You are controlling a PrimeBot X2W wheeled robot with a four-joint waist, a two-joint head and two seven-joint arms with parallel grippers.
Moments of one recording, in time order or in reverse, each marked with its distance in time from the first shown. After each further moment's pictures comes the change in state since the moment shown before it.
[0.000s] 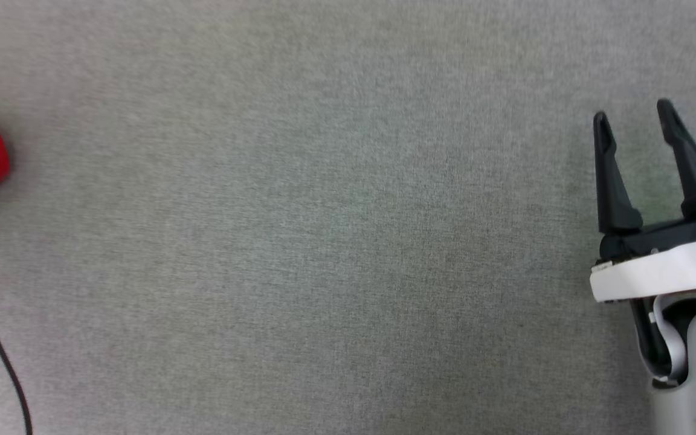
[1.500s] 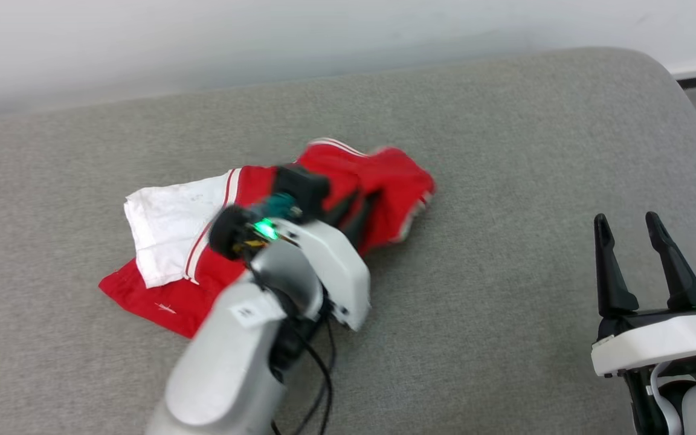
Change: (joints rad) left arm 0.239 -0.464 -0.669 -0.359 0.086 -0.142 -0.380; right arm 0.220 0.037 -0.070 0.057 0.100 0.000 0.004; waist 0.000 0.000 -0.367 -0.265
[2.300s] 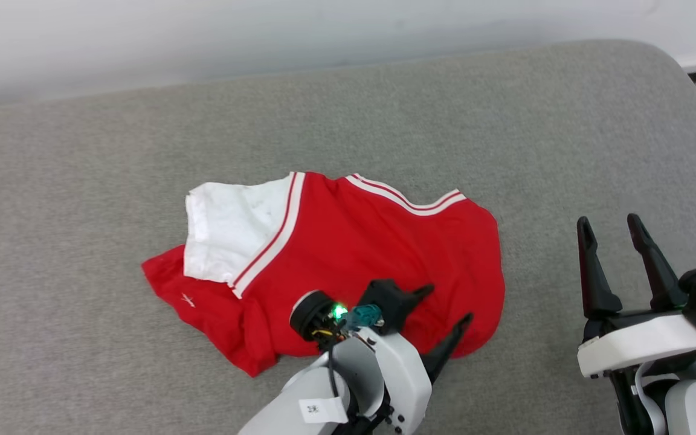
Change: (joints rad) left arm 0.082 0.001 -0.380 0.155 -0.081 -0.002 -0.168; right arm -0.030 0.000 0.031 0.071 0.002 0.000 -0.044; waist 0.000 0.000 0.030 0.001
